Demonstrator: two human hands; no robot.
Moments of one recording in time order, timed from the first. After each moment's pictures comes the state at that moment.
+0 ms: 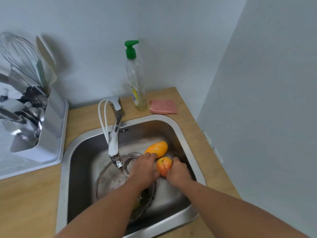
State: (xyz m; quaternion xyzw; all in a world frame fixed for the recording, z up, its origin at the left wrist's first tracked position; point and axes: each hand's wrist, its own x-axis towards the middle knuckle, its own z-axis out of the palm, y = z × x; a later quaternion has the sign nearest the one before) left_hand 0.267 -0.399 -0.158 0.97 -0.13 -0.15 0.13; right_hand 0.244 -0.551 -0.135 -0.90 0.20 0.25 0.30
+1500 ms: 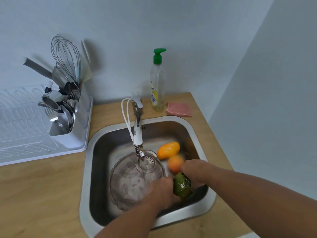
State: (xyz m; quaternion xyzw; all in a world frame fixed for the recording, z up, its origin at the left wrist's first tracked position) left_hand 0.184 -0.412 -0.139 0.94 -0.09 -0.26 0.20; right_hand 0.248 -0.562 -0.076 -0.89 -0.22 0.38 -0.14
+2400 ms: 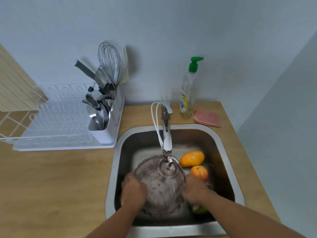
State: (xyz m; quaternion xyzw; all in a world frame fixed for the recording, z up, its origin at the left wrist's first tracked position) left_hand 0.169 -0.275 -0.147 0.89 0.32 -0.11 0.29; right_hand 0.229 -0.484 -0.109 -0.92 -0.03 0.37 0.14
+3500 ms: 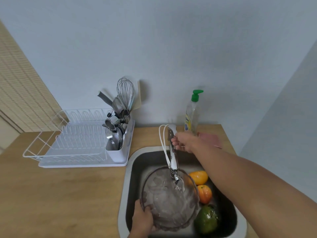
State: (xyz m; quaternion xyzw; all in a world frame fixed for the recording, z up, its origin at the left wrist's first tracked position) left_hand 0.140 -0.281 -0.124 0.68 0.46 -0.08 0.57; right_hand 0.383 -0.413 0.033 -0.76 0.20 0.26 0.57
